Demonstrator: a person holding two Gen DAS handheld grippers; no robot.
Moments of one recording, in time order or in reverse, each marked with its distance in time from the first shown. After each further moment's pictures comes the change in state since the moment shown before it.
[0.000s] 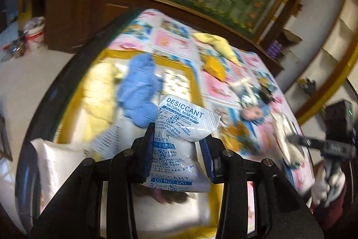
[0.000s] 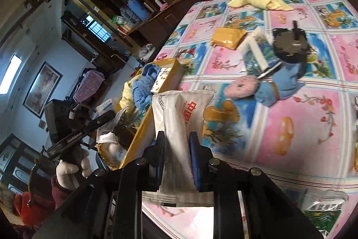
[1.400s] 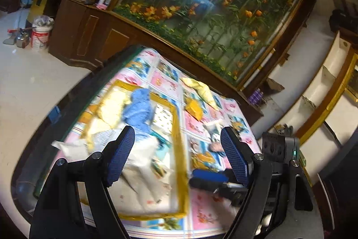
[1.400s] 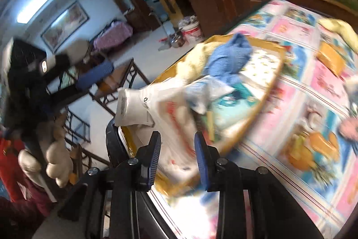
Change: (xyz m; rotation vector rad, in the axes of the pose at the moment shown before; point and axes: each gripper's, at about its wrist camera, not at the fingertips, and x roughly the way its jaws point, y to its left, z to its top) left arm -0.102 0.005 -0.023 -0.138 -0.245 -0.182; right arm 0.107 0.105 -0.013 -0.341 0.126 0.049
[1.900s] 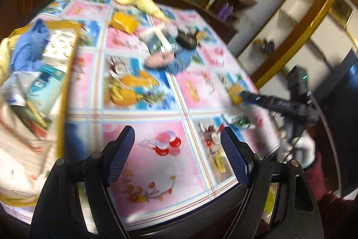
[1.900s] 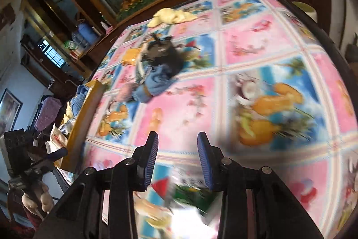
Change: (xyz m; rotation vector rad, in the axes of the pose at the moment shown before) left arm 0.132 -0.124 -0.105 0.285 0.483 -0.103; right arm -0.202 -0.181 -0.131 0.504 -0.212 -0.389
